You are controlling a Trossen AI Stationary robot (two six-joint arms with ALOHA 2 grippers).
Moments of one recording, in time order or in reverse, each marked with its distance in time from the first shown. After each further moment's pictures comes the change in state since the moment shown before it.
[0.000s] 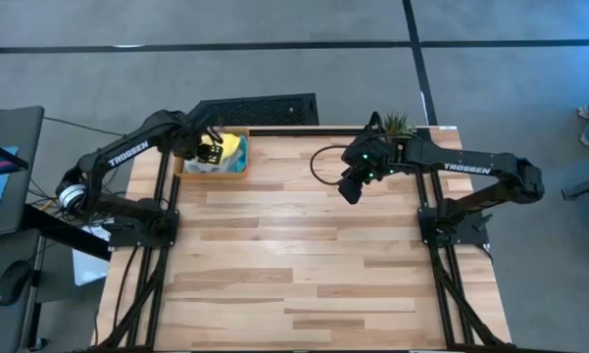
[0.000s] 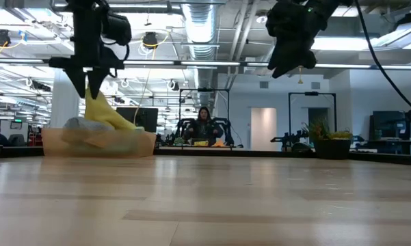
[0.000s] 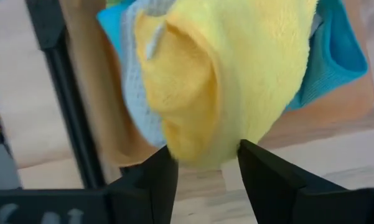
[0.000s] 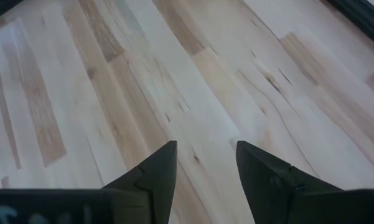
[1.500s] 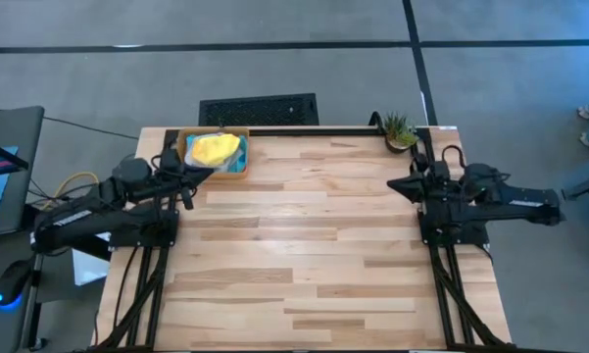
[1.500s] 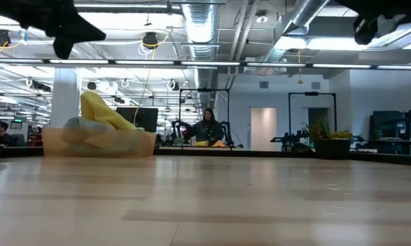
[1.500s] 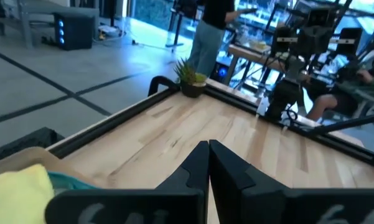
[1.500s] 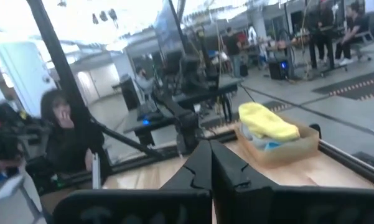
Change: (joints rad) left arm -0.467 -0.992 -0.622 0.854 0.134 0.248; right arm 0.248 -1.073 -0.660 0.582 0.105 -0.048
